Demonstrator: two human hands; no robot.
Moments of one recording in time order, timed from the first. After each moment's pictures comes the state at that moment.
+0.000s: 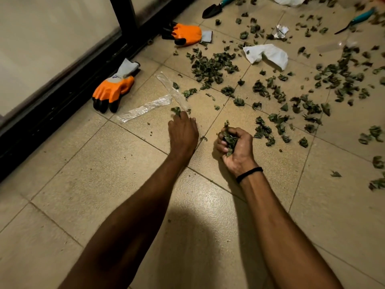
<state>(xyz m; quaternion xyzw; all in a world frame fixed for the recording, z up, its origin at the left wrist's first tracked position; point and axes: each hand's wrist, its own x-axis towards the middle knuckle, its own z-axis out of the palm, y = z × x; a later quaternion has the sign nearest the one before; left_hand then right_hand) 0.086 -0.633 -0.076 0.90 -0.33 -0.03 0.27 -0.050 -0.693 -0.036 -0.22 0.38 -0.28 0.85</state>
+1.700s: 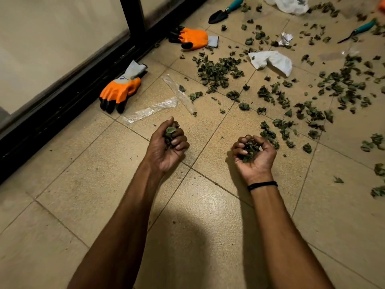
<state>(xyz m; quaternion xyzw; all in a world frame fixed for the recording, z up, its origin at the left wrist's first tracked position) 0.107 -0.552 -0.032 0.26 0.07 -0.57 0.78 -0.081 -0.697 -0.033 -0.05 0.33 -0.32 0.89</state>
